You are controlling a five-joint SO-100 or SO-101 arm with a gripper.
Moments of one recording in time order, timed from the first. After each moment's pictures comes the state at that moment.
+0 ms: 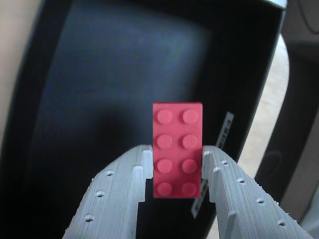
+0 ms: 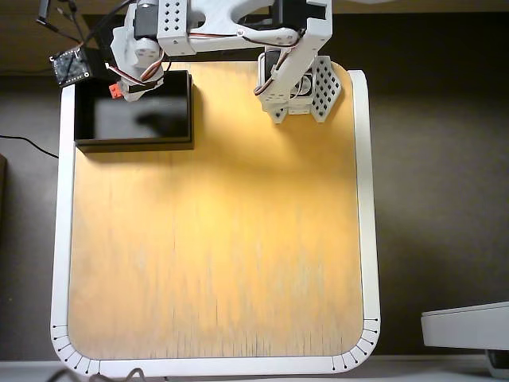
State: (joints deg) arm 91.2 101.3 108.1 59.2 199.7
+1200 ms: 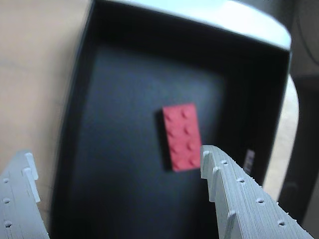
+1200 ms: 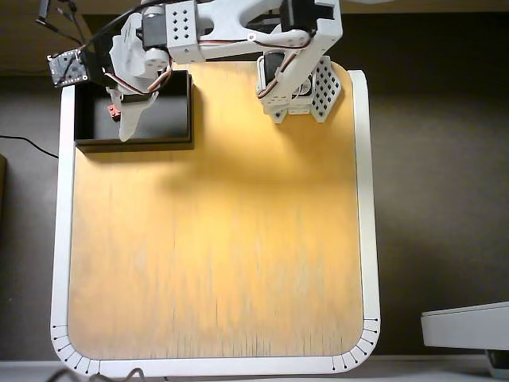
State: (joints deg) arm 84.5 107.4 108.4 55.6 189.1
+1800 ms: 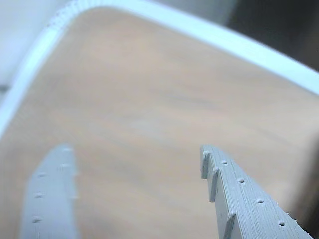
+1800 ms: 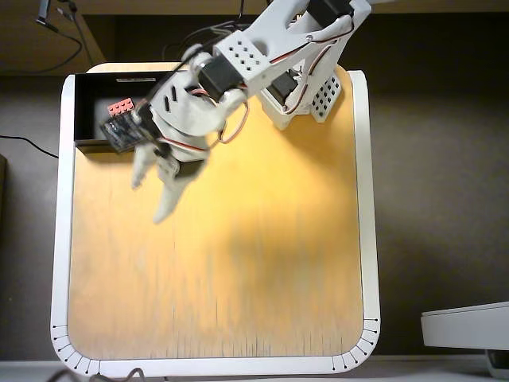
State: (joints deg) arm 46.6 124.7 108.4 55.6 168.3
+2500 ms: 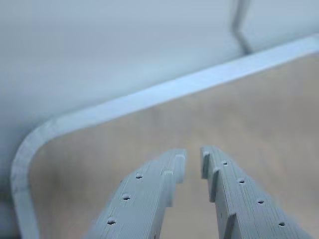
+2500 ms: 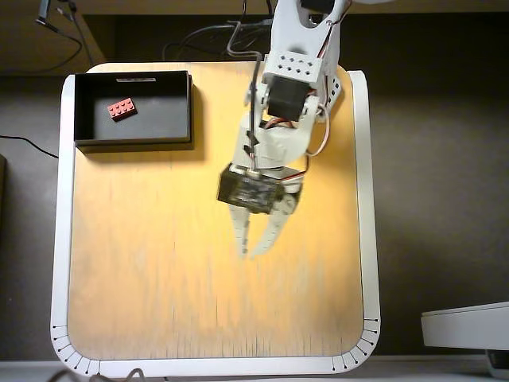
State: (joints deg) arm 10.8 133.8 112.9 55.6 174.9
